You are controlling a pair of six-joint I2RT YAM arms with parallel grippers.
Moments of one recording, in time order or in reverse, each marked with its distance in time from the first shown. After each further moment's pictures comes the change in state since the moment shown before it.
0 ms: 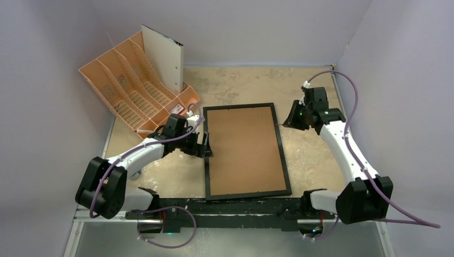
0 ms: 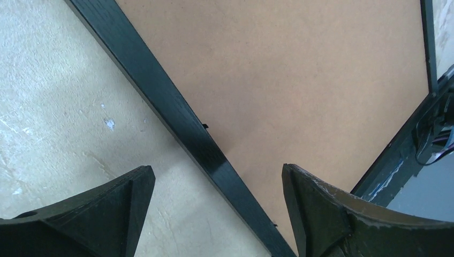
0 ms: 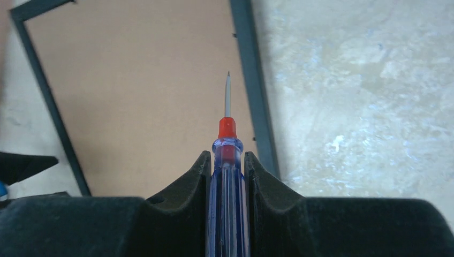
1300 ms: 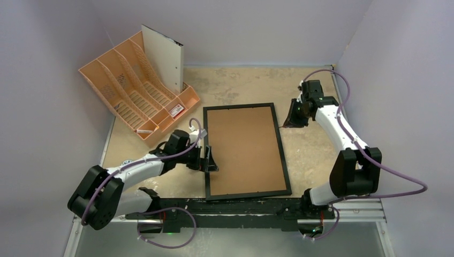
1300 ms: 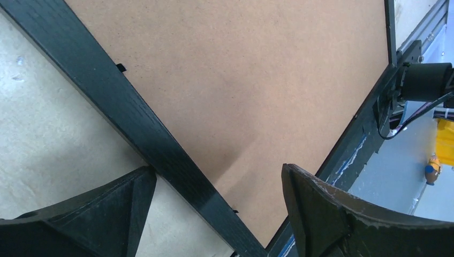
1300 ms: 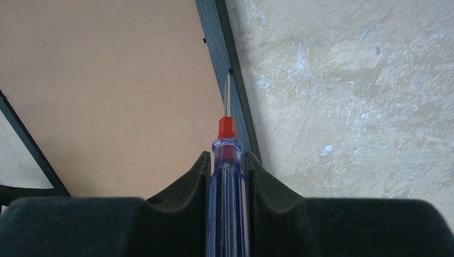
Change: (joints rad) left arm -0.110 -0.103 -0.239 0.214 0.051 -0.220; right arm -0.068 0.243 0.101 -0.060 -0.014 -0.058
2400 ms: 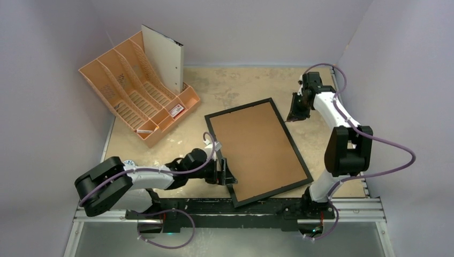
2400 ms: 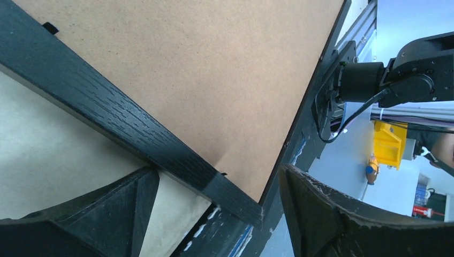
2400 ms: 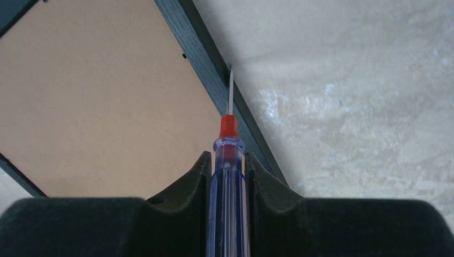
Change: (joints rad) left arm -0.407 0.089 -0.111 0.446 -0.199 -0.440; right arm -0.048 0.200 0.141 -0.011 0.024 -0.071
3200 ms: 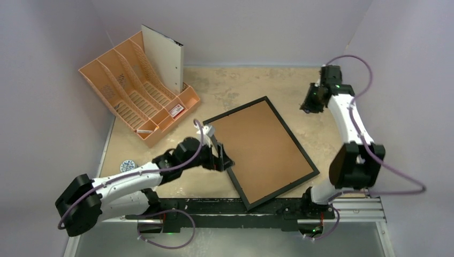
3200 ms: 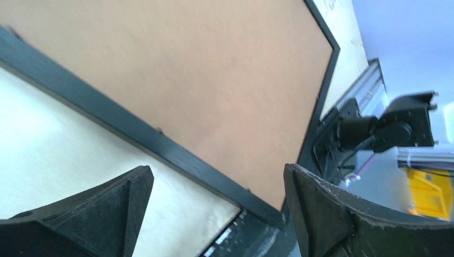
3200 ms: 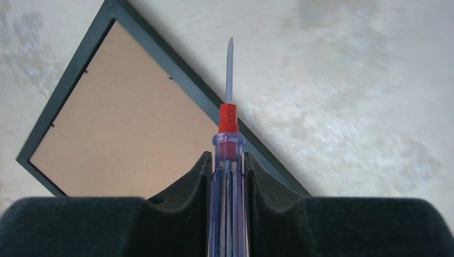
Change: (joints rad) left arm -0.021 -0.242 0.113 -0.263 -0.246 0.098; right arm -0.074 -0.047 0.121 -0.023 0.026 0.049
